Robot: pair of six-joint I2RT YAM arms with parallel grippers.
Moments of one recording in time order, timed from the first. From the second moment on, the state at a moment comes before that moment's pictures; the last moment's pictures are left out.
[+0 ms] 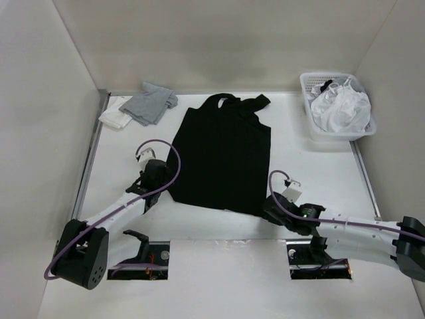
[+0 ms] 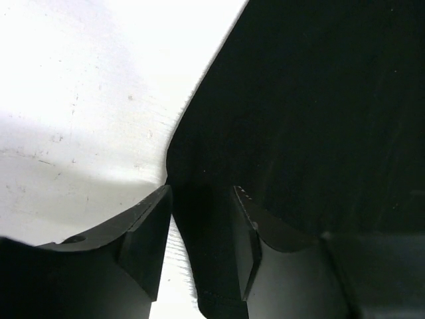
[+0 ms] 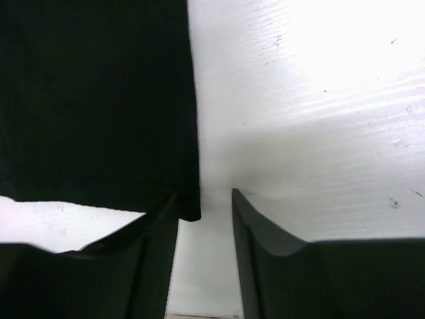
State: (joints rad) left arm -0.35 1.11 0.39 -0.04 -0.32 -0.71; right arm 1.04 0.92 0.36 -0.47 0.49 1.27
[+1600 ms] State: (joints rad) left arm -0.45 1.08 0.47 -0.31 -0.30 -0.73; right arm 0.65 0.64 0.23 -0.15 0.24 0.99
